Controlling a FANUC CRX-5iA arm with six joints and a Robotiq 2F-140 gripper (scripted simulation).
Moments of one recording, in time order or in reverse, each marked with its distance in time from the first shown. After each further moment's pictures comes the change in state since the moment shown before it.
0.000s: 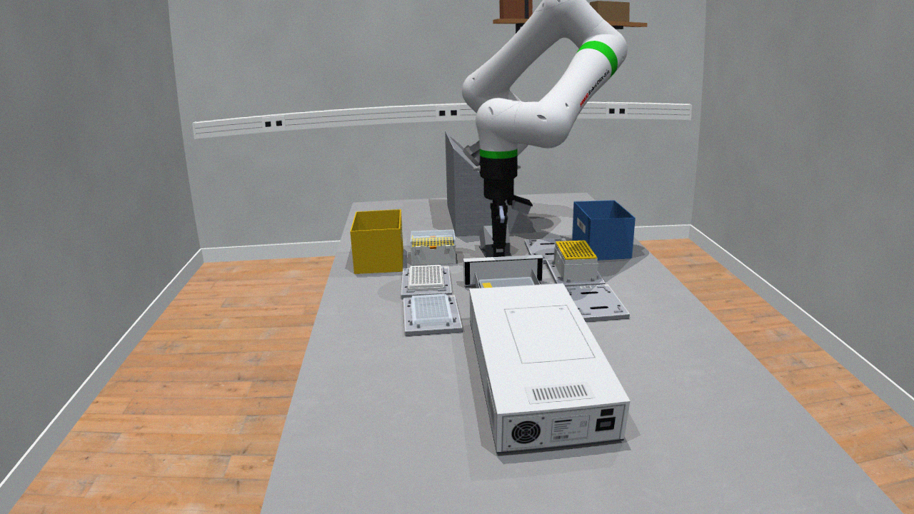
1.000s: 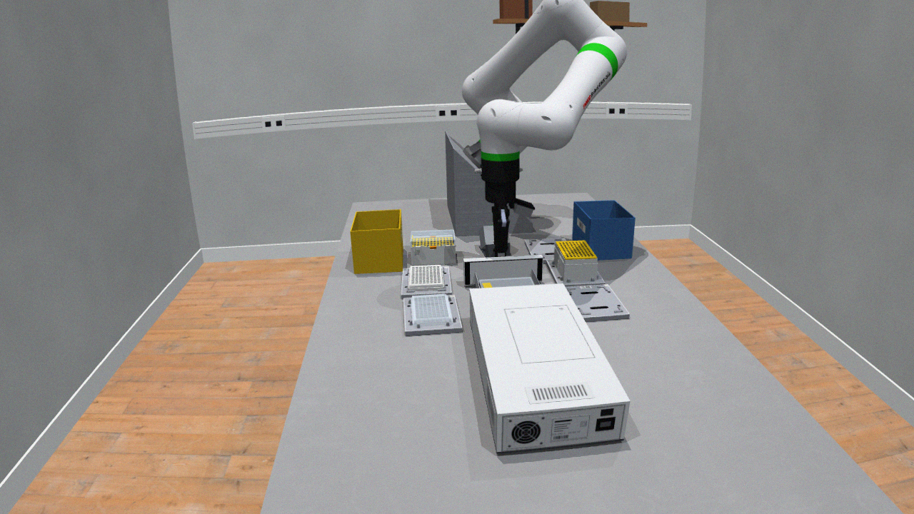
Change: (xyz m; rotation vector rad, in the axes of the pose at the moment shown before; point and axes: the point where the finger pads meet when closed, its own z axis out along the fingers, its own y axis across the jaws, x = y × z) arm 0.000 0.029 0.000 0.000 0.000 0.000
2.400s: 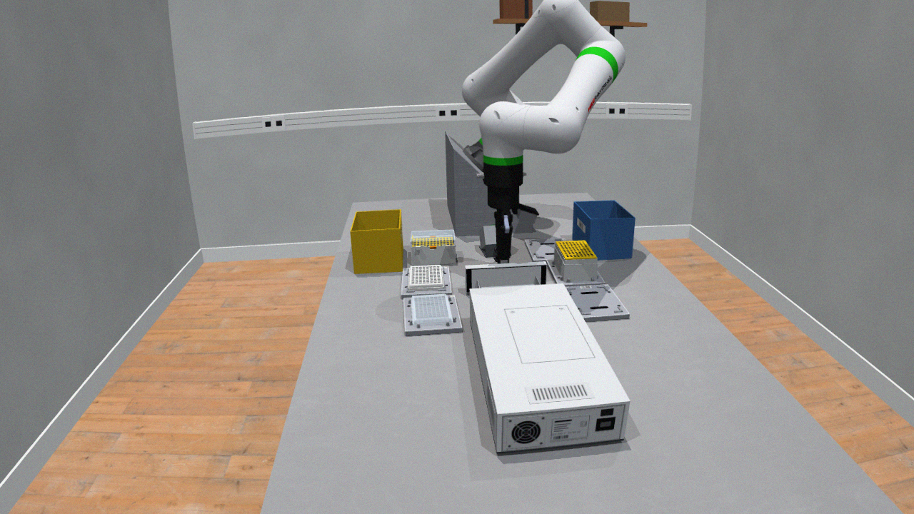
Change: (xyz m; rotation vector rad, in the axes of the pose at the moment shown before) arm 0.000 0.047 0.000 0.000 0.000 0.000
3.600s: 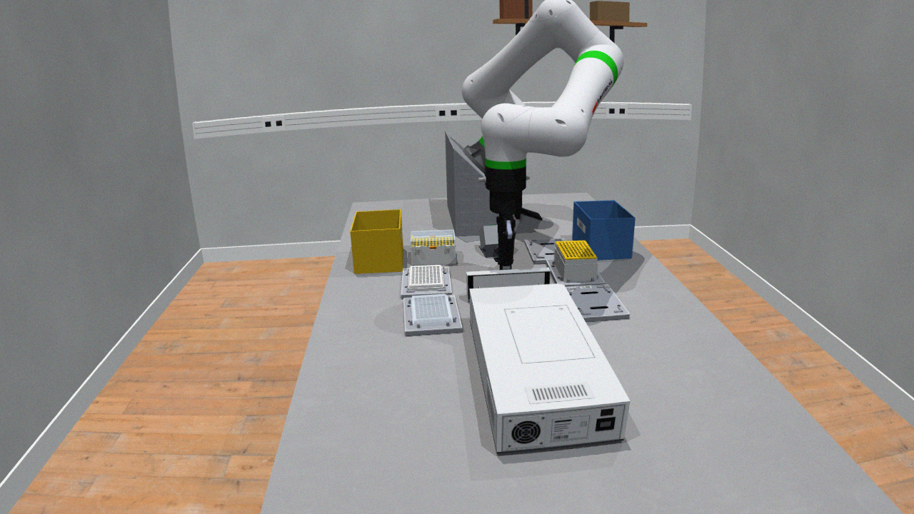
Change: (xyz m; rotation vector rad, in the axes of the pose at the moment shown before) arm 0.000 0.039 0.000 0.000 0.000 0.000
